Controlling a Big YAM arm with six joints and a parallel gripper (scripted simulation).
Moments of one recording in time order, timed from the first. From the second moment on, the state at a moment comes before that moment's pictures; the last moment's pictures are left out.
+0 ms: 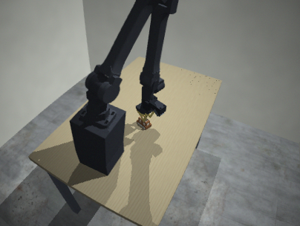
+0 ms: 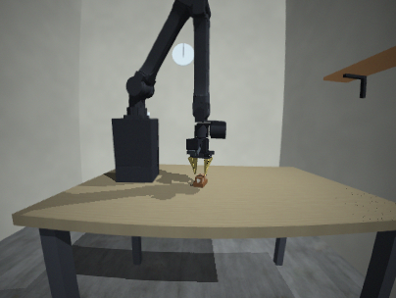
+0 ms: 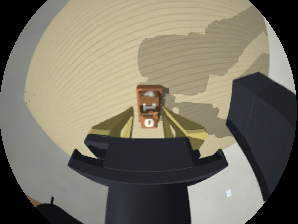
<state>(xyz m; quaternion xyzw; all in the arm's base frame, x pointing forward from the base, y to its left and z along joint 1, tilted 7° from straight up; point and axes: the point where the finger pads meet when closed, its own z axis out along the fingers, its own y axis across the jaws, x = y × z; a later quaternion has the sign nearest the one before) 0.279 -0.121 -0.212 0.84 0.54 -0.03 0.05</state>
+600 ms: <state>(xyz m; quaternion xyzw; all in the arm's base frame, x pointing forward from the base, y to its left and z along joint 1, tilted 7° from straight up) 0.280 -0.122 -0.212 0.84 0.54 -0.03 0.05</state>
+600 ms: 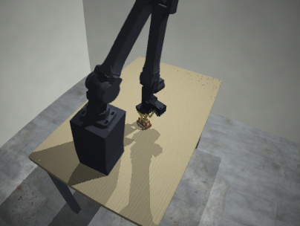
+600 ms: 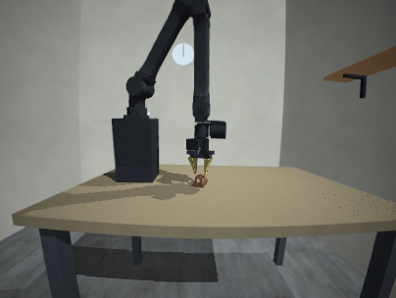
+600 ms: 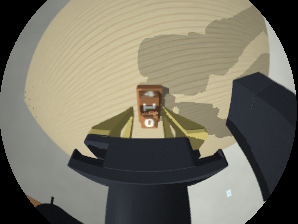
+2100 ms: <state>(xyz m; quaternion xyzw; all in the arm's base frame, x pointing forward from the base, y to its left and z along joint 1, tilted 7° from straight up) 0.276 -0.122 -0.224 0.84 0.54 -0.04 0.05</state>
